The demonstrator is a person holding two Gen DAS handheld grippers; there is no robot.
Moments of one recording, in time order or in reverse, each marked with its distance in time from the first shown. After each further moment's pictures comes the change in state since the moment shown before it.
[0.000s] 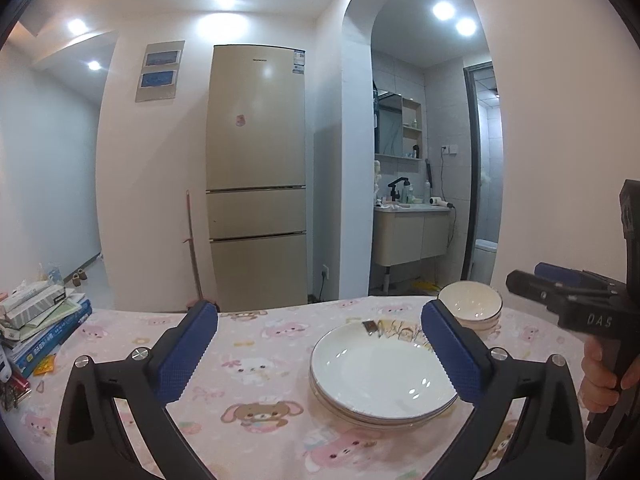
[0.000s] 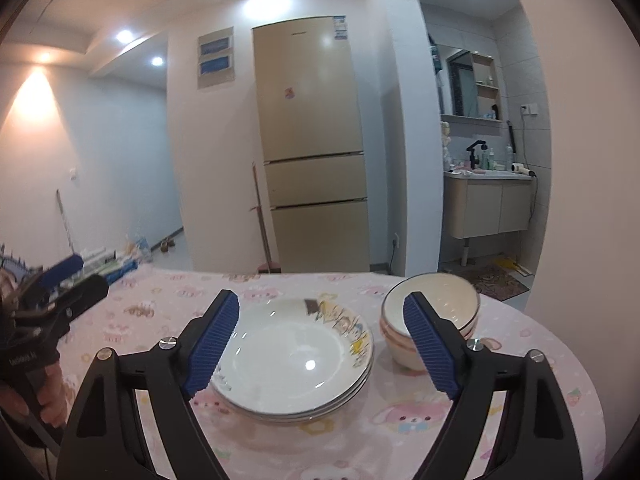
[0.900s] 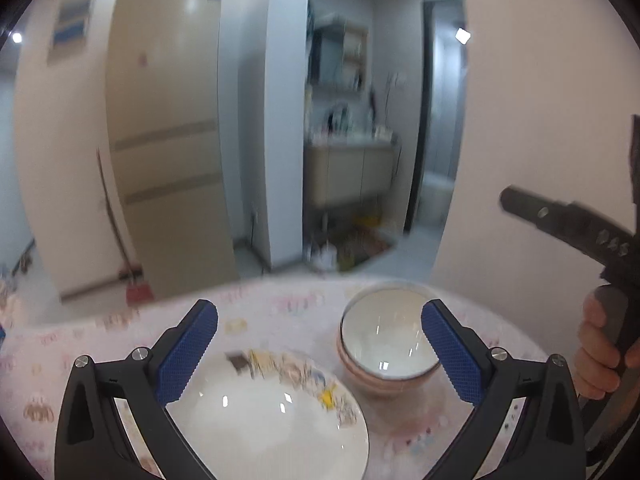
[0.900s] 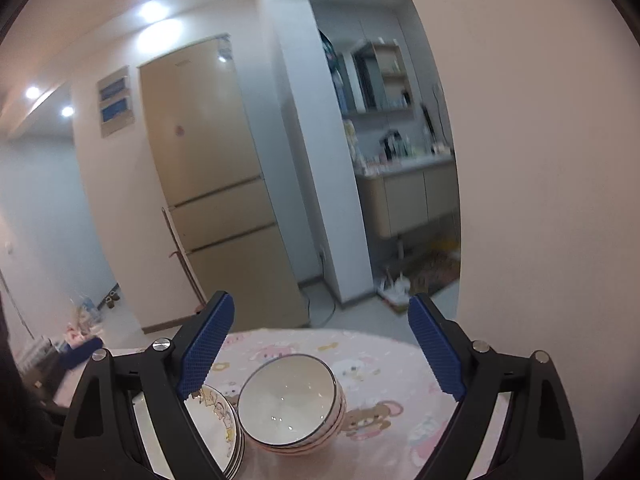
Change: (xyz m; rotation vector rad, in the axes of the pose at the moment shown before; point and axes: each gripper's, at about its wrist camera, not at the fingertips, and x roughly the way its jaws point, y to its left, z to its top) left arm 0.180 -0.133 0.053 0.030 0.355 -0.197; right arm 0.060 -0.148 0.077 0.269 0.066 -0.199
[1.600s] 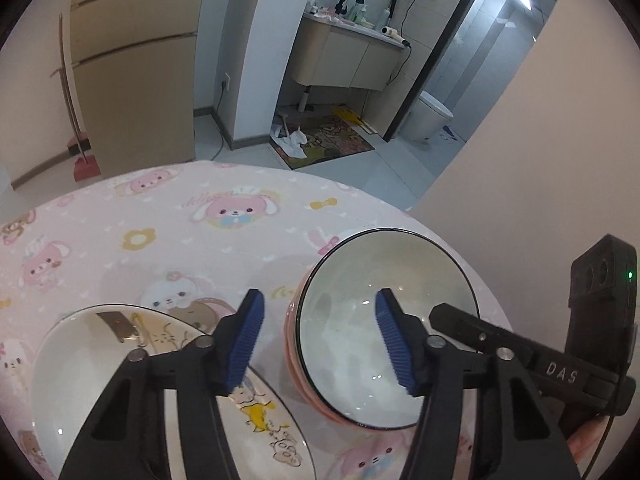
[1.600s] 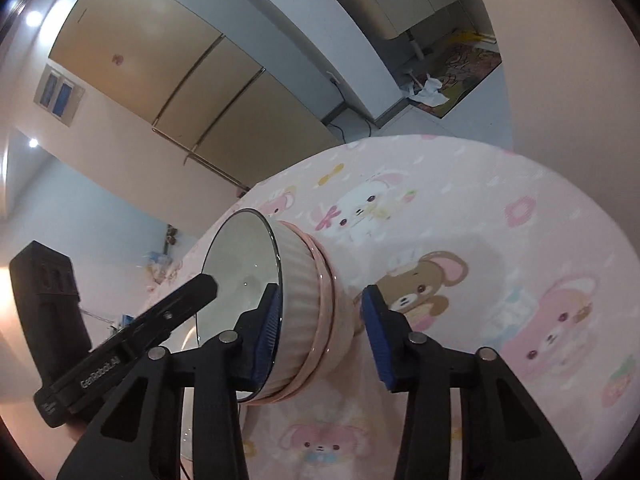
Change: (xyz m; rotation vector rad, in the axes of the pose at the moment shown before) left arm 0.147 0.002 0.000 -0.211 0.417 -0.161; right arm 0.133 -0.066 -0.076 0.333 0.574 0.209
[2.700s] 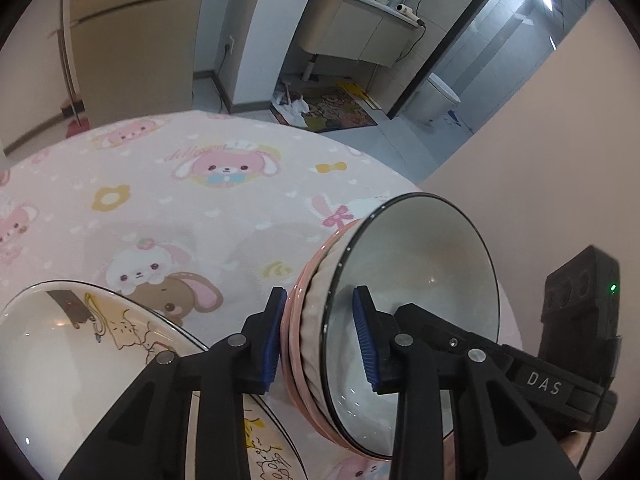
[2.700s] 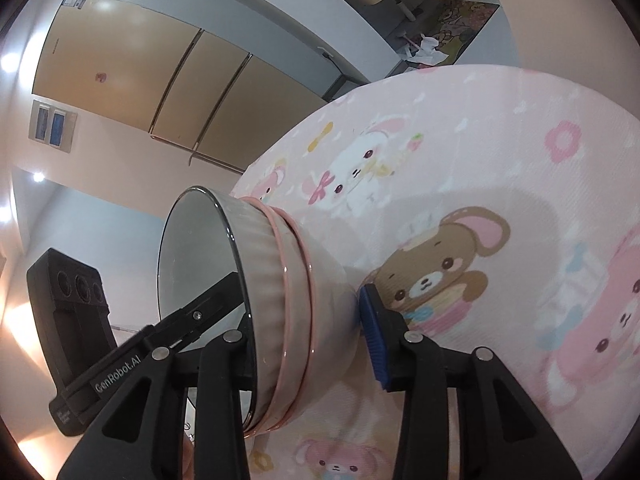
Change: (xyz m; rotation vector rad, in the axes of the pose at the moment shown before) left arm 0.033 0.007 -0.011 -0.050 0.086 -0.012; right arm 0.040 -0.022 -0.010 0.129 0.072 0.069
